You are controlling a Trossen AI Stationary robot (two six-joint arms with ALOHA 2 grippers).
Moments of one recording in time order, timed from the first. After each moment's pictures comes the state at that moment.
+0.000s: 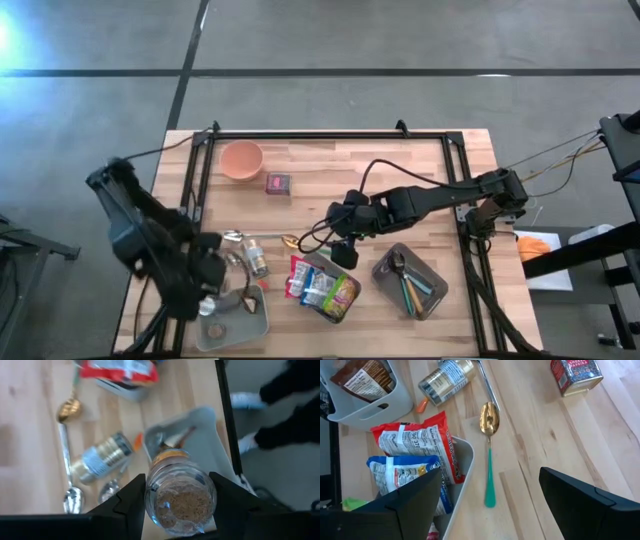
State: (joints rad) left arm -0.83 1.36 1.53 -1.39 -0.16 -0.67; right arm 0.21 1.75 1.68 -0.89 0.18 0.48
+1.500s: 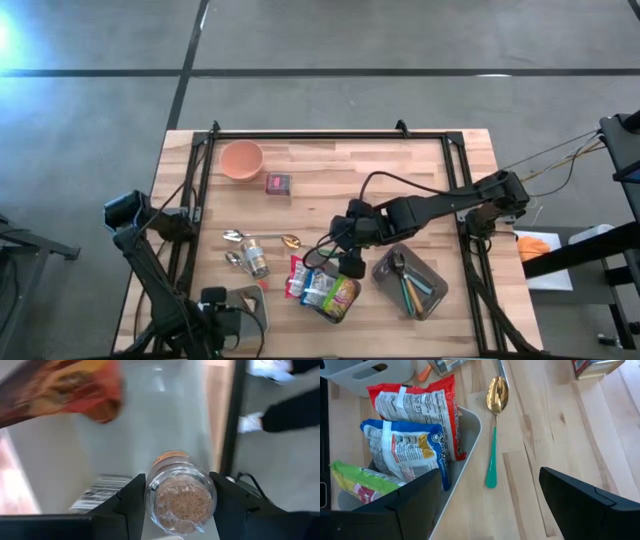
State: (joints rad) left arm -1.03 1.72 1.31 -1.01 -0.04 -1.09; right arm 0.26 1.75 1.62 -0.91 0.18 0.44
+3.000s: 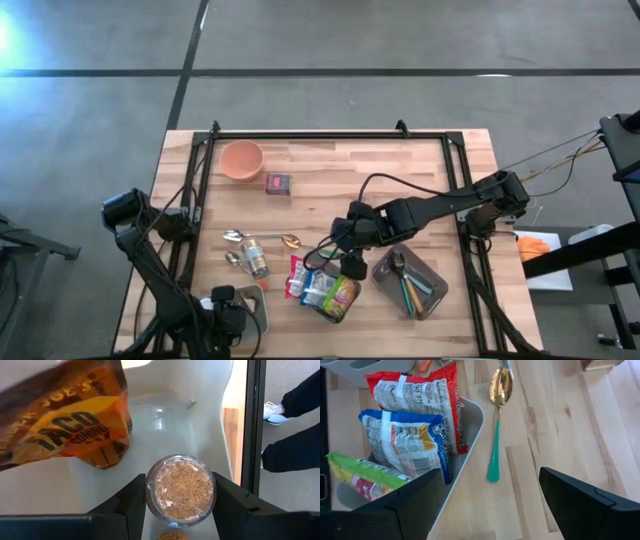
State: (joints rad) left arm -1.05 1.70 1.10 -0.72 -0.25 -1.10; right arm 0.26 1.75 1.60 -0.91 0.16 0.44
